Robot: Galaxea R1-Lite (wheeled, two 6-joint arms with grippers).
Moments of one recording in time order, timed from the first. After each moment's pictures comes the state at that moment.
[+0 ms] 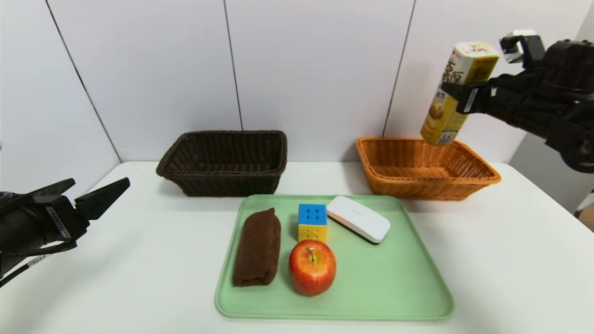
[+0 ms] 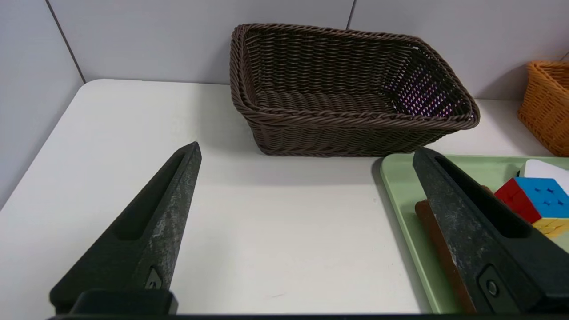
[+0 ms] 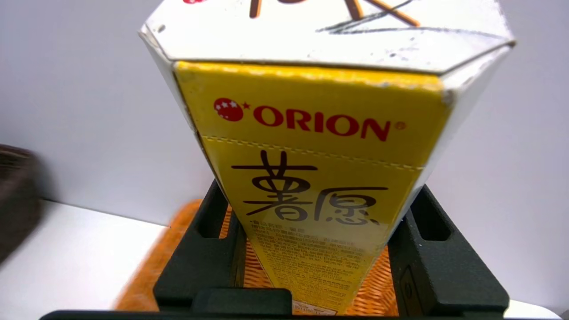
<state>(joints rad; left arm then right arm) 0.00 1.12 -0.38 -0.70 -0.13 -0.13 0.01 1.84 -1.26 -0.64 0.14 -0.08</state>
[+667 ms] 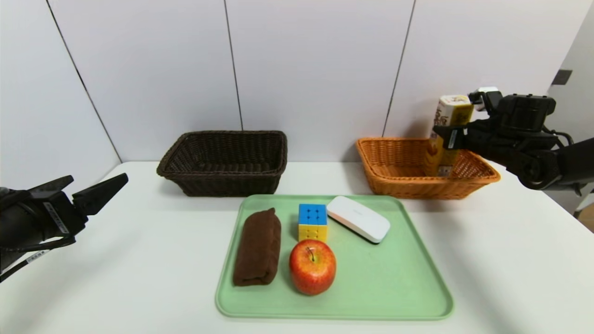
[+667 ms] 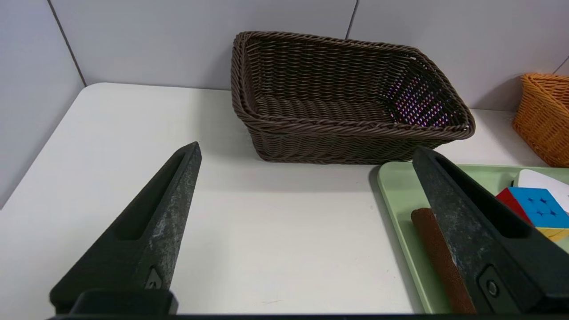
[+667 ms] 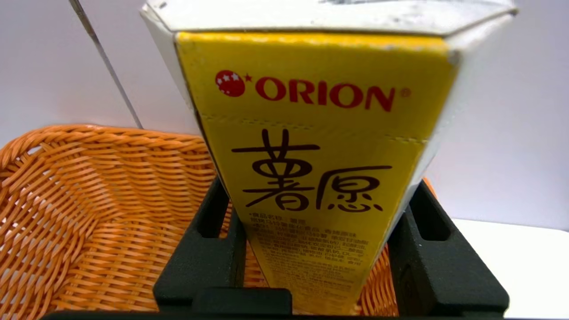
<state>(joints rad) 0.00 1.12 -0.39 -0.70 -0.13 -0.15 -0.07 2.09 -1.29 -0.65 0.11 -0.08</state>
